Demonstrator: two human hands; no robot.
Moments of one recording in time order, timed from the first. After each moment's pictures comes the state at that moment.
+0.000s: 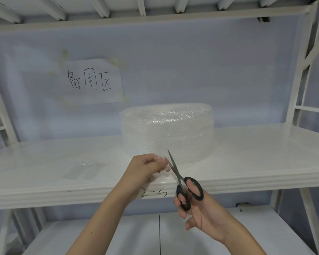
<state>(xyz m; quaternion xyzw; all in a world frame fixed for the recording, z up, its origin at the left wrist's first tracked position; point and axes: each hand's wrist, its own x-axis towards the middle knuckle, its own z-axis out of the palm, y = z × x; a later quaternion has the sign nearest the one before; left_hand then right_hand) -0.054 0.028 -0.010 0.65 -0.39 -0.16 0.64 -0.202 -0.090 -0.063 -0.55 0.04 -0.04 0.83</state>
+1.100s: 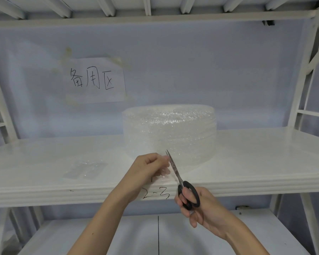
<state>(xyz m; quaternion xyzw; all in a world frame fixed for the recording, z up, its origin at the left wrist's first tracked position) -0.055 0.032 -0.003 0.65 -0.40 -0.19 0.62 -0.194 -0.088 -0.056 -0.65 0.03 -0.10 0.75</state>
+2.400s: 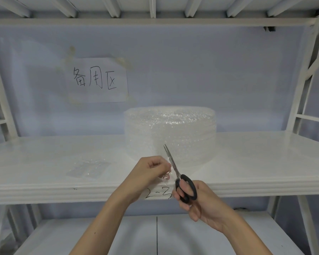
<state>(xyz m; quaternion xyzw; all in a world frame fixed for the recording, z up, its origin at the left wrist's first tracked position) -0.054 0.040 -0.006 0.63 -0.45 -0.18 0.61 -0.188 -0.076 -0.036 -0.66 0.05 -0.10 0.74</state>
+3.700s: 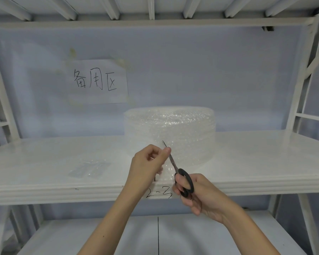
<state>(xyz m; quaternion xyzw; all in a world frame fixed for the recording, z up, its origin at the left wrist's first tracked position) -0.065 0.034 0.004 0.66 -0.36 -0.02 0.66 -0.191 -0.075 -0.017 -0.71 0.06 -0.08 0.70</state>
